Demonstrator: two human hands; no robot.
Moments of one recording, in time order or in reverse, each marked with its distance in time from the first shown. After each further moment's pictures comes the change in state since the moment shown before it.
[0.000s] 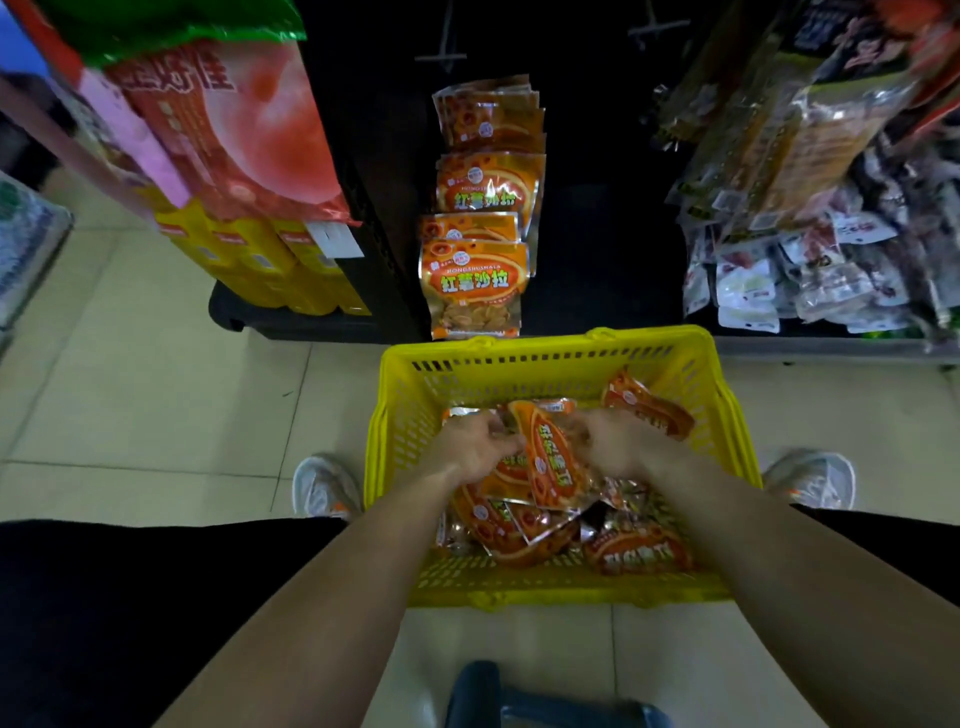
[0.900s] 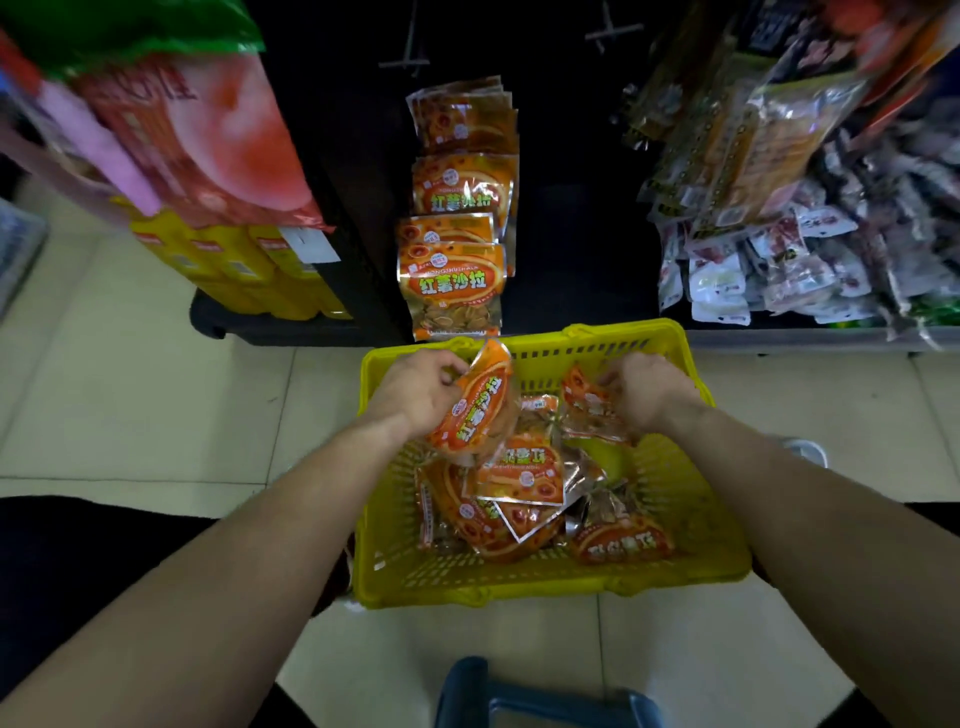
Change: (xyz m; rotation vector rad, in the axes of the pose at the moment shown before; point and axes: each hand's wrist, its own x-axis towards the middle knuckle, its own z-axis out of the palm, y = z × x) left_hand -0.019 0.038 -0.075 0.120 0.282 0.176; right_hand -0.012 0.028 -0.058 -0.121 0.279 0.214
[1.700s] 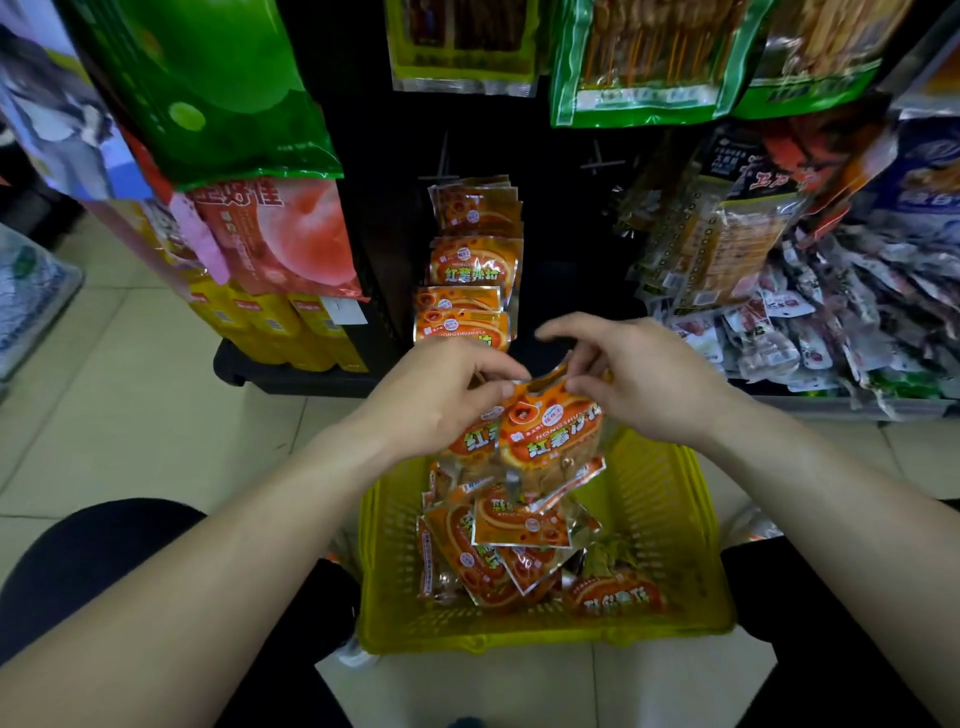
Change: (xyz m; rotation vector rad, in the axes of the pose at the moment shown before) left_hand -0.069 0.091 -0.102 0.004 0.055 0.513; right_hand -0.094 -0.082 -0.133 0.183 0.270 -0.610
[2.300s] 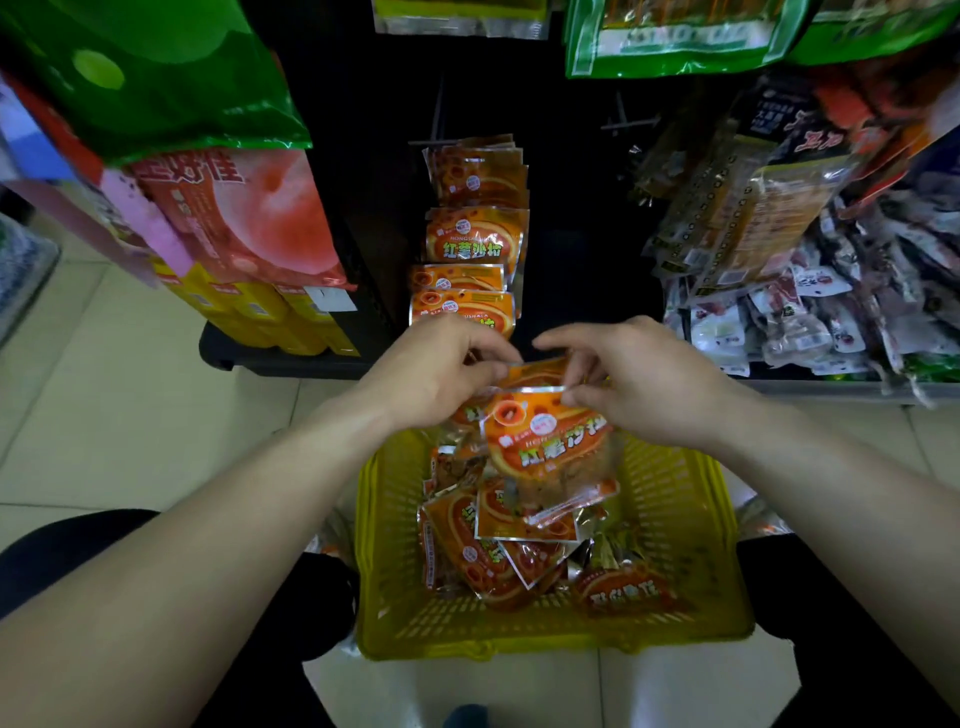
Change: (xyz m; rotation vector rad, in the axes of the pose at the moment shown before) left_hand 0.038 -0.034 0.006 -0.050 -0.084 -0.123; right_hand 0.024 0.016 0.015 -0.024 -0.124 0.028
